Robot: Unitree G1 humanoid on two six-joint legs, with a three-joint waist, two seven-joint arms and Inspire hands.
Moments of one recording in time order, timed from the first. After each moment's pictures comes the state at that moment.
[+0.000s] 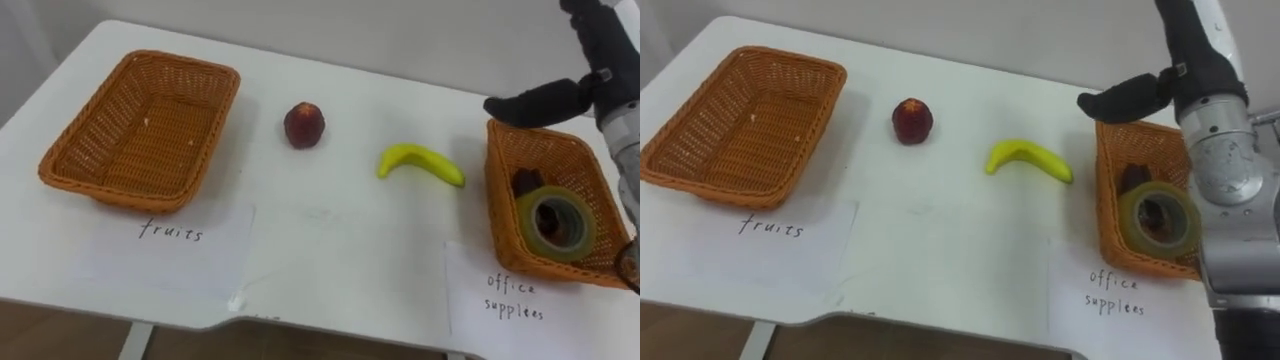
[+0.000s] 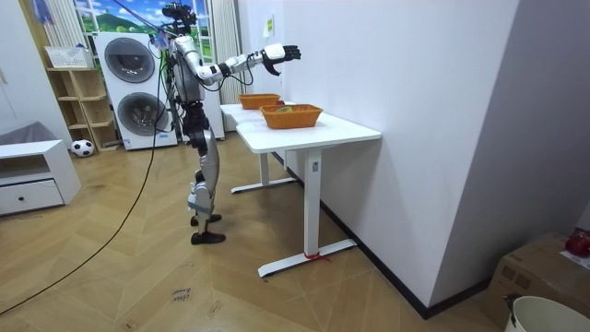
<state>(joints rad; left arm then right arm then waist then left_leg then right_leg) 0.29 0.22 0.21 1.02 0.02 0.10 0.14 -0.26 -0.55 -0.10 -0.04 -0.21 0.19 0.07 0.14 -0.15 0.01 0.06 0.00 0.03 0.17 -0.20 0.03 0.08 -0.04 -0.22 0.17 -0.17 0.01</state>
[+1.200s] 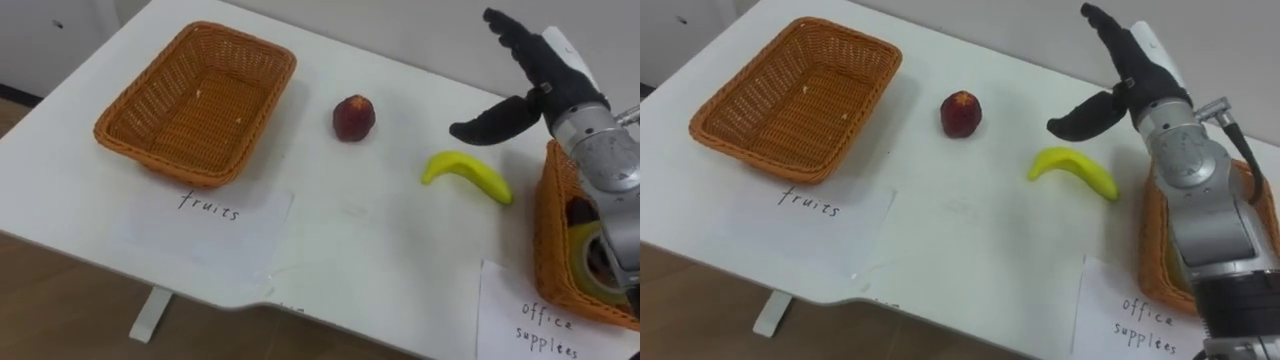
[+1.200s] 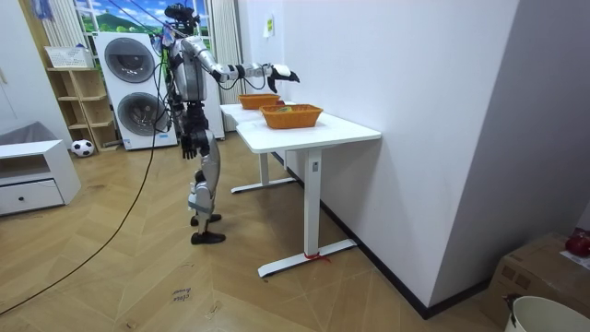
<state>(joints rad) 0.28 0.25 0.20 1.01 0.08 0.14 0.12 -0.39 -0.59 0.11 0.16 -0.21 0.20 0.13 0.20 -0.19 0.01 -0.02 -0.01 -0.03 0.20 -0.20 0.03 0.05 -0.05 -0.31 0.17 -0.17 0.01</state>
